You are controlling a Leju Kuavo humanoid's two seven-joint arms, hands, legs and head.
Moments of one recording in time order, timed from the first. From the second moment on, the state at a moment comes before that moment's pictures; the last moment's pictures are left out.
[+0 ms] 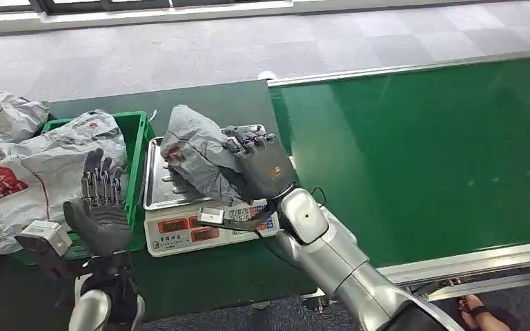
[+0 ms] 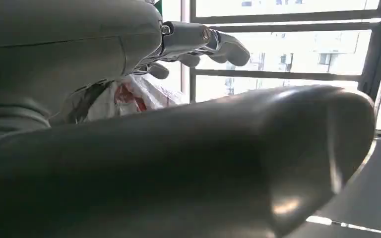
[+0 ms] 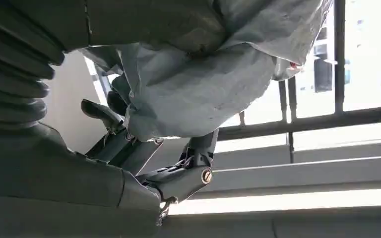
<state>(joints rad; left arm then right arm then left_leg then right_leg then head) 0.00 -0.16 -0.16 -1.67 0.14 0.20 -0.33 -0.65 0.22 0.61 -0.82 1.27 -0.69 -0.20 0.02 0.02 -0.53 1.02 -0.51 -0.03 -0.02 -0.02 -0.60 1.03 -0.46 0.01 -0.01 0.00</state>
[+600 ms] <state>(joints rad) -0.06 -0.15 -0.20 -1.61 0.09 0.22 -0.32 -0.57 0.26 0.51 -0.69 1.14 -0.59 -0.16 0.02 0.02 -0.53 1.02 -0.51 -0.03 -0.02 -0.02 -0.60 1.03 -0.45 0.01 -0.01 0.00</state>
